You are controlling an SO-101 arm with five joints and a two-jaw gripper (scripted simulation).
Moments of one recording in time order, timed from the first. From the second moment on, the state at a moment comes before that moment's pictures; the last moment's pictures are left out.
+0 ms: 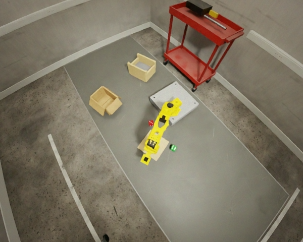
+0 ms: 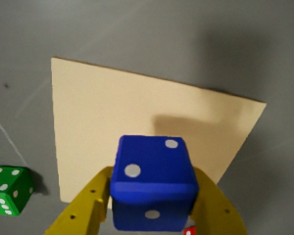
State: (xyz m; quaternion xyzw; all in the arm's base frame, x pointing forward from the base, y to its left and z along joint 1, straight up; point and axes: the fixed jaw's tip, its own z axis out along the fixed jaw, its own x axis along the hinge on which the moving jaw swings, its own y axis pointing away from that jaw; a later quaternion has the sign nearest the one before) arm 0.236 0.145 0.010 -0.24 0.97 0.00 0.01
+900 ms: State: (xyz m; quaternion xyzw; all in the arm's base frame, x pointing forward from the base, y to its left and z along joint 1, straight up) arm 0.235 0.146 0.008 -0.24 0.97 0.00 0.00
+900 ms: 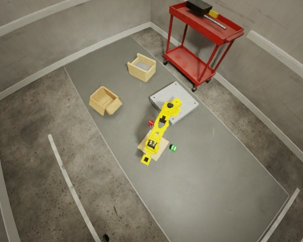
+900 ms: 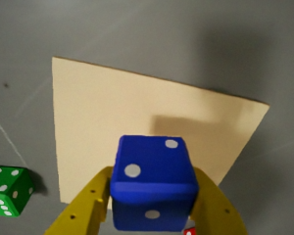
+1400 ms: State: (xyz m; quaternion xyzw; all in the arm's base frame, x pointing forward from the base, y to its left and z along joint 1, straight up) arm 0.235 0.145 0.004 -0.24 0.97 0.00 0.00
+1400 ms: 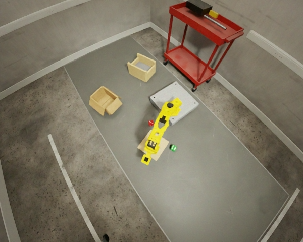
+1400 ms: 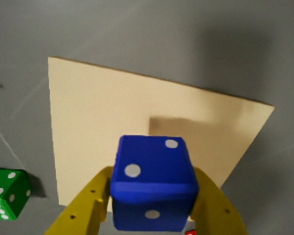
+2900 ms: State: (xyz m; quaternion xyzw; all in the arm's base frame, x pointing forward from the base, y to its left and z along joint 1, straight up) arm 0.235 0.146 -0.010 -0.24 0.97 0.00 0.00
